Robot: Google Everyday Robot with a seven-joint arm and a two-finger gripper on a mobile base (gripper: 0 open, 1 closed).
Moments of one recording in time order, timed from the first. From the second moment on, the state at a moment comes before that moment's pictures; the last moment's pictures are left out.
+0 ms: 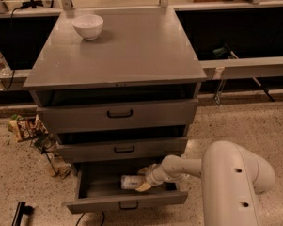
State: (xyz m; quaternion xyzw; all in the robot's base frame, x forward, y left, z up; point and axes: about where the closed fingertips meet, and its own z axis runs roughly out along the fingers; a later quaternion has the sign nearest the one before) arm 0.599 -0.003 0.219 -0.62 0.70 0.18 0.30
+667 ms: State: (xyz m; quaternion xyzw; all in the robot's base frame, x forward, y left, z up) arm 0.604 -0.012 0.219 -0.60 0.72 0.15 0.30
